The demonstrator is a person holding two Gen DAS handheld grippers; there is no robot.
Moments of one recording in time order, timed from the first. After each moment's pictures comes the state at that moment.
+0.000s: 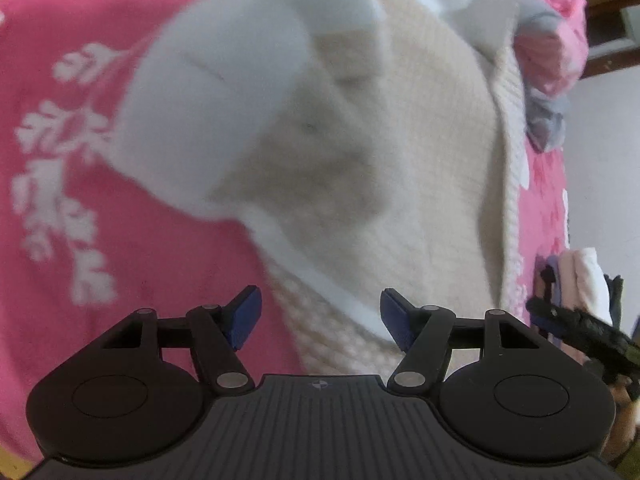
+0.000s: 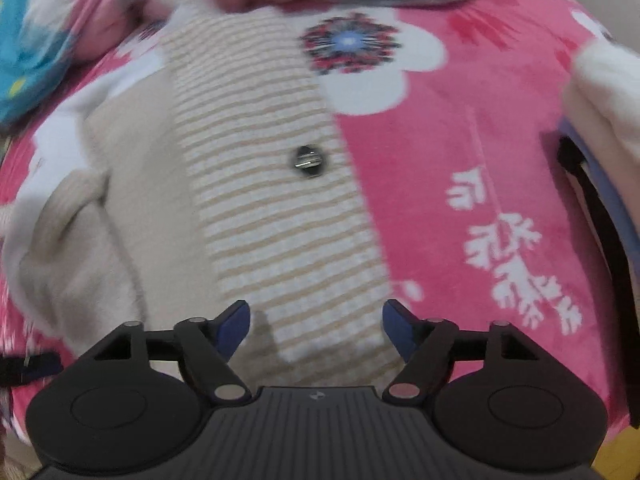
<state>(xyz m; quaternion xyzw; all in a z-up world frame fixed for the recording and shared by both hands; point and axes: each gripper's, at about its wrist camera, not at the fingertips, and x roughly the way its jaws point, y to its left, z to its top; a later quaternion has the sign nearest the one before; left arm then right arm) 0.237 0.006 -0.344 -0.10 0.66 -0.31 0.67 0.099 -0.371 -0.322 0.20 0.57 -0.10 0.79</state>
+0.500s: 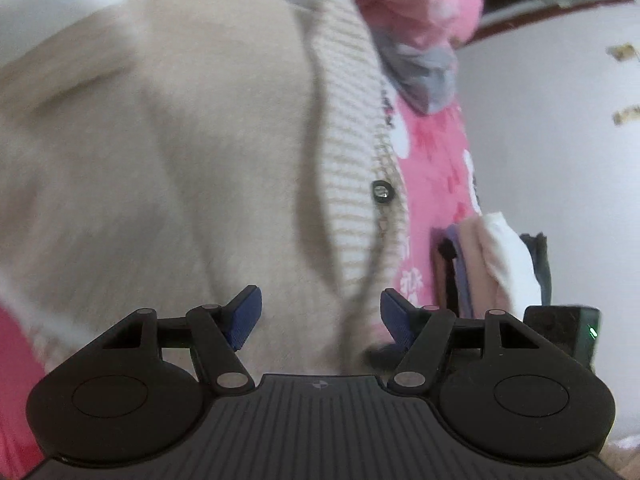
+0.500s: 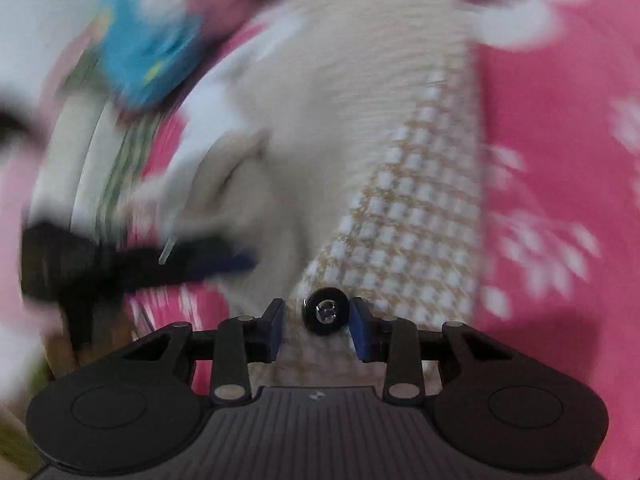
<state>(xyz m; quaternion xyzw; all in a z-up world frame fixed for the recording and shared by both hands) 0.221 -0.112 -0.318 -0.11 0.63 -0.45 0.62 0.087 -0.329 -0.331 0.28 0.56 0.18 0.76</state>
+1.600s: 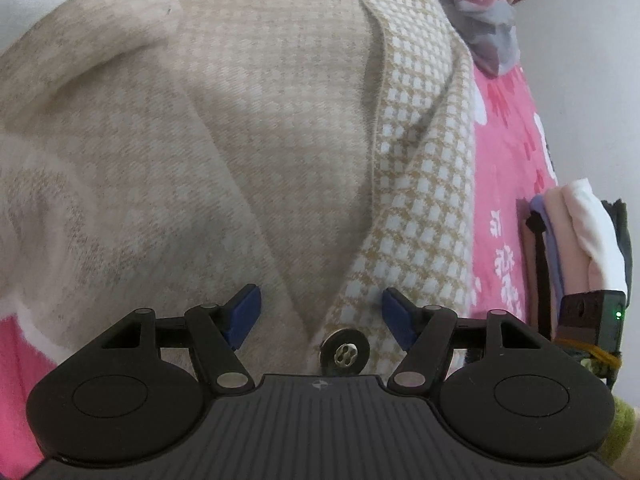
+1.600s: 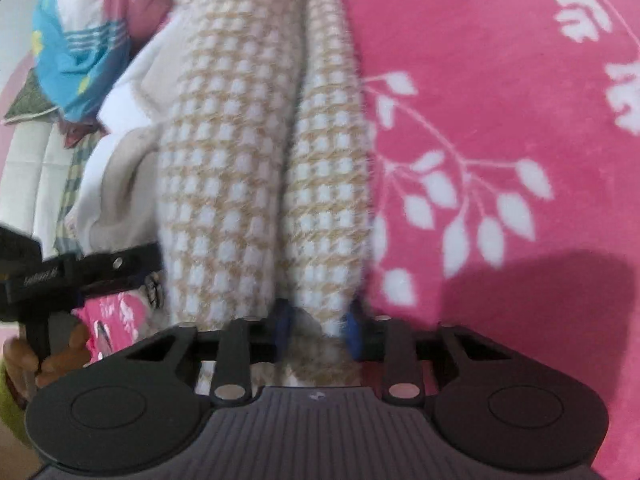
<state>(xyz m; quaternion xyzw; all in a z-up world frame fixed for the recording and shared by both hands) 0.219 -0.108 -0.359 -0.02 0.65 -0.39 0.65 0.064 -0.370 -0.411 0.34 0.60 0.09 0.72</state>
